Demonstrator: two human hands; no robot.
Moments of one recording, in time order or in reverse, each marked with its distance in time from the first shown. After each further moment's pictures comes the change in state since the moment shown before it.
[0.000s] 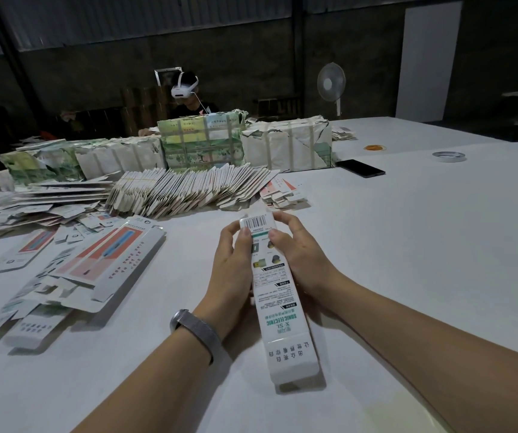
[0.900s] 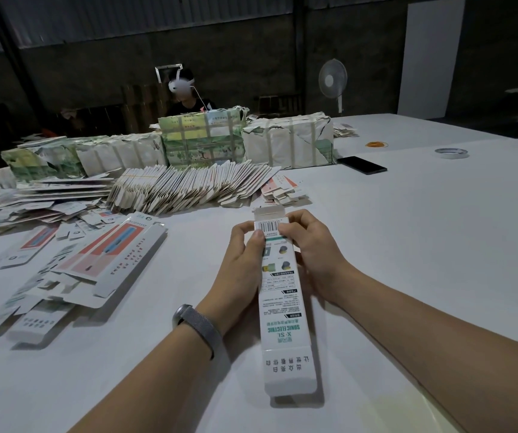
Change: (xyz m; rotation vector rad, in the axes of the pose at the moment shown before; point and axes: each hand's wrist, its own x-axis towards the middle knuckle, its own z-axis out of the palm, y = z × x) left_hand -0.006 0.004 0.004 0.104 -0.121 -0.019; right_hand 0.008 0.003 -0.008 0.129 0.140 0.032
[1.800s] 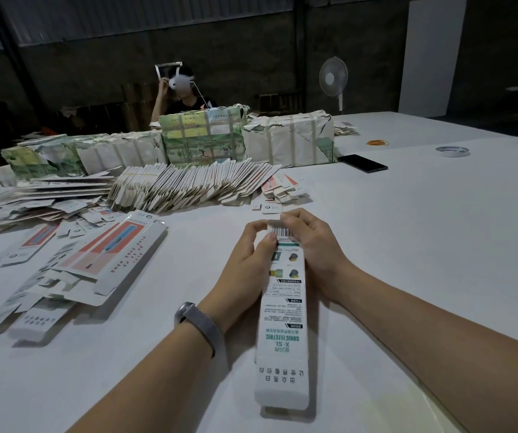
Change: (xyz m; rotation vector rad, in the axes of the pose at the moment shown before) left_hand 0.000 0.001 0.003 0.085 -0.064 0.036; right_hand -0.004 -0.006 0.004 0.047 0.004 -0.022
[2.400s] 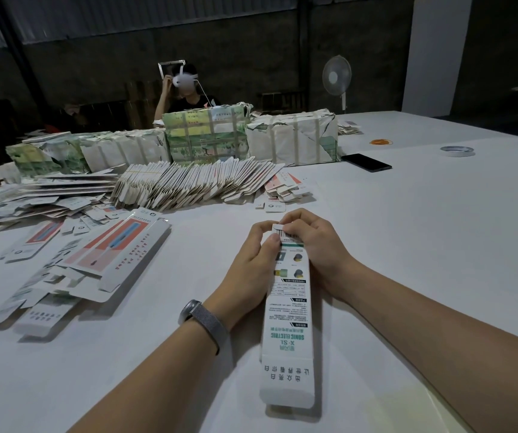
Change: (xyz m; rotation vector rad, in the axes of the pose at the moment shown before) left_hand 0.001 -0.008 -0.002 0.093 -0.032 0.053; right_hand 0.002 -0.001 -0.001 -0.068 0.027 0.052
